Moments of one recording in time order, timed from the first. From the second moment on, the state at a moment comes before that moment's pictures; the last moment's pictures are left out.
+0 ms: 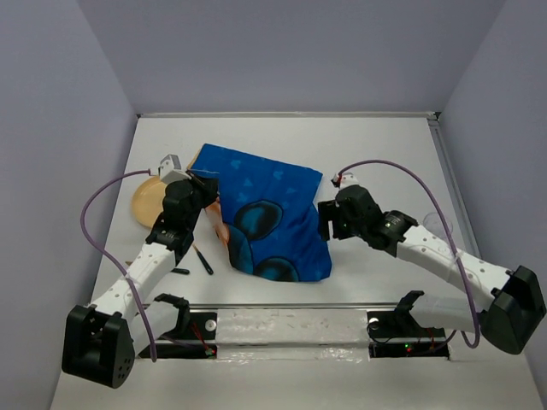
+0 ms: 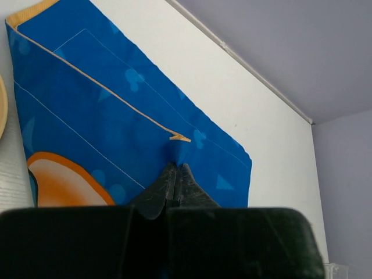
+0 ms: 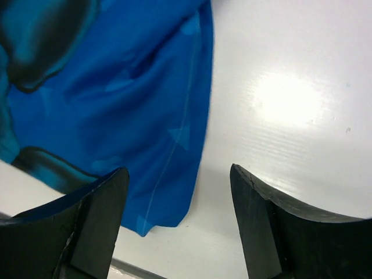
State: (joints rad) left arm -0.29 1.00 0.55 0.21 -0.16 -0.80; right arm 0.74 1.15 0.87 -0.51 0.22 0.43
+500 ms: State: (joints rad) left arm -0.29 0.97 0.55 0.23 -0.12 -0.79; right arm 0.66 1.45 0.76 -0.27 0.05 0.48
